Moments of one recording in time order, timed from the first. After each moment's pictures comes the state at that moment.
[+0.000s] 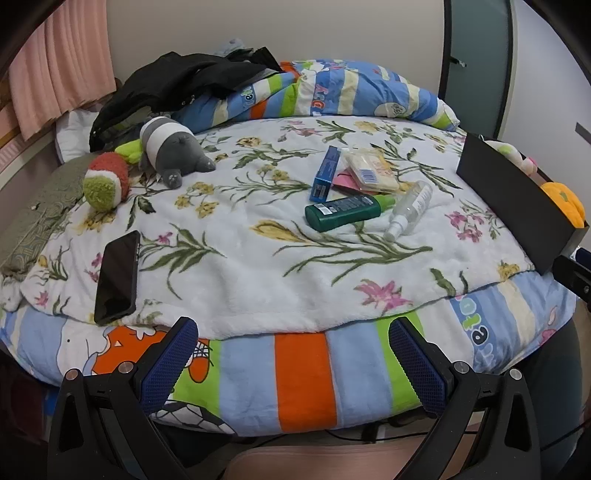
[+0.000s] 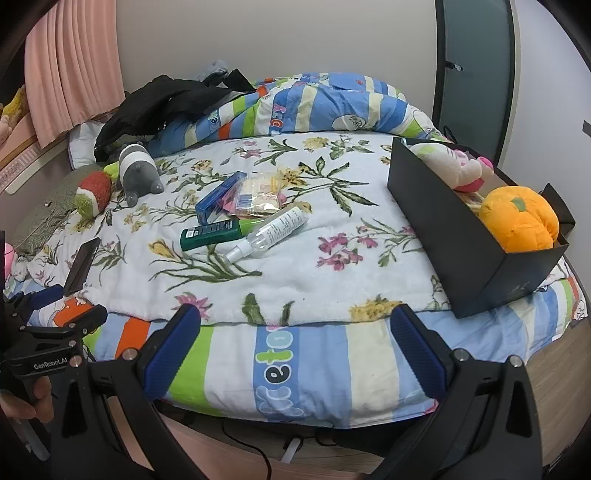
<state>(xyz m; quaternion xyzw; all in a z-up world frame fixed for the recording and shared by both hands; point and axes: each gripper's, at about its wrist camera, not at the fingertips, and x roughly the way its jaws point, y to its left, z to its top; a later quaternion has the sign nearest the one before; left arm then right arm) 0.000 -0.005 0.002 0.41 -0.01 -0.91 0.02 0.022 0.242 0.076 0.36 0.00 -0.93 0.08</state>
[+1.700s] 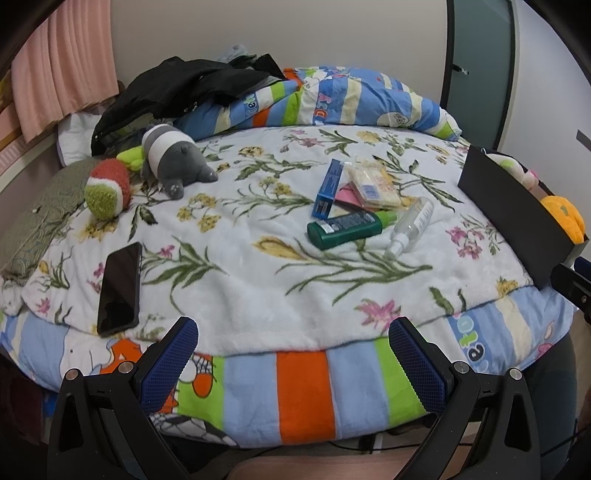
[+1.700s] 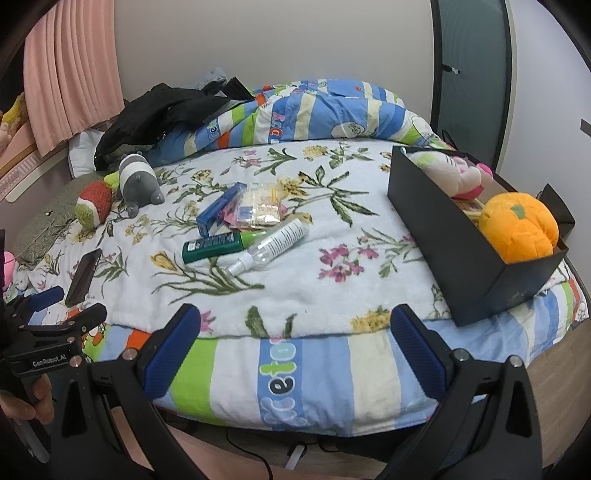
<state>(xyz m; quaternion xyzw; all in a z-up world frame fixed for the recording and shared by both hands) -0.013 -0.005 0.015 0.40 -0.01 -0.91 0.02 0.012 0.240 0.087 0.34 -0.01 -0.94 0.08</state>
